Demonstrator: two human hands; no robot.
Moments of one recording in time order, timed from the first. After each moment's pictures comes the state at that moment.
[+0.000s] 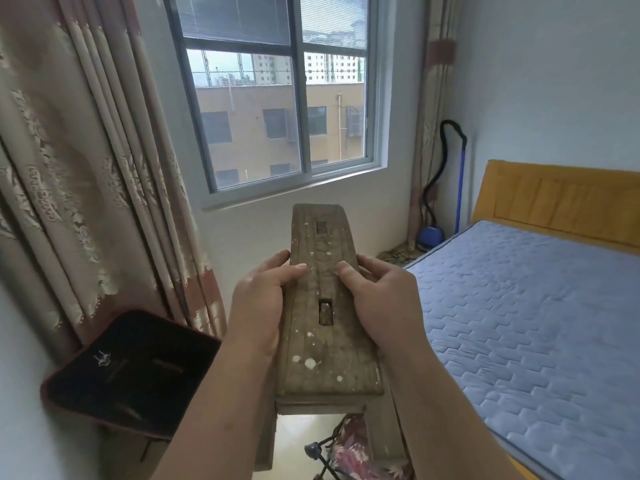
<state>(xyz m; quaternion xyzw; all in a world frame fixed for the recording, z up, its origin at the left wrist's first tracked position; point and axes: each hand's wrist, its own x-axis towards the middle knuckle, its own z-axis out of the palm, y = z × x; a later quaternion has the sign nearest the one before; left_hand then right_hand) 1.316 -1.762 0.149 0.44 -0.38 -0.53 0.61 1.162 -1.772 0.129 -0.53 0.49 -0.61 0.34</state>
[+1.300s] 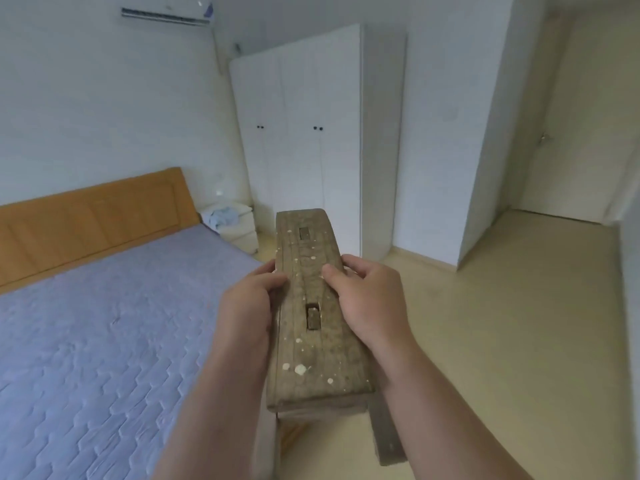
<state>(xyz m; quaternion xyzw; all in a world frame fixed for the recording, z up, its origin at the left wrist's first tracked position) 0.999 -1.749 0.144 0.08 -0.60 -0.79 -0.01 1.003 -1.605 0.126 -0.02 0.74 -0.65 -0.18</state>
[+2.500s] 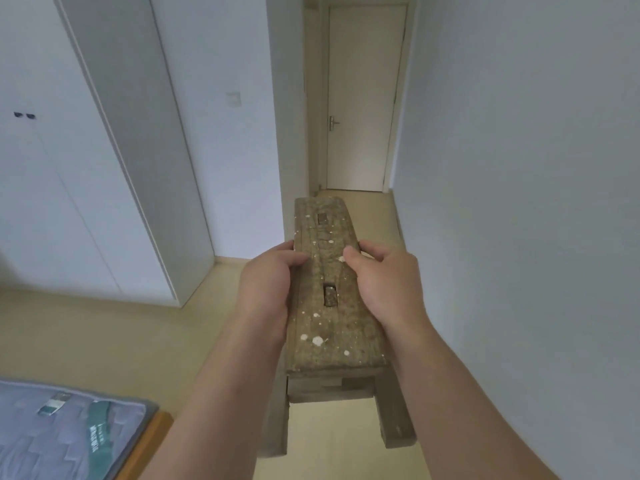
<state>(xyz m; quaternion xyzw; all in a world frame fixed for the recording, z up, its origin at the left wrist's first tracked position) 0.727 -1.235 0.115 -0.09 -0.56 -0.77 -0.30 0.818 -1.123 0.102 0.27 0.70 -0.56 -0.34</state>
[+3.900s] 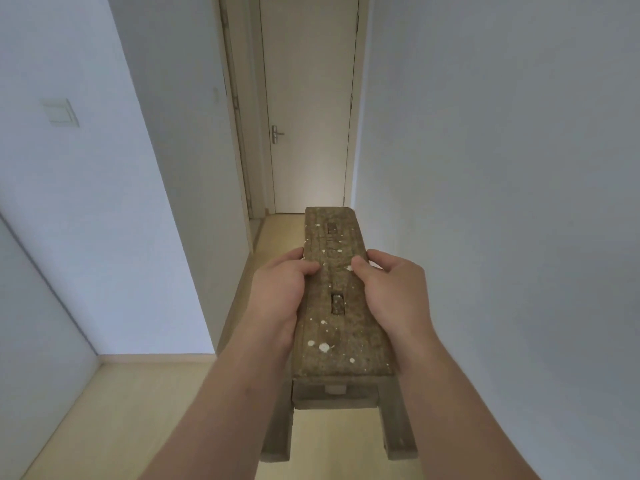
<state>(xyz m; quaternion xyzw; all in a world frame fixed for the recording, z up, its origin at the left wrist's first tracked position) 0.225 -0.562 0.094 -0.14 -0.56 -0.74 -0.36 0.335 -0.464 0.072 0.39 0.65 -0.53 -0.39</state>
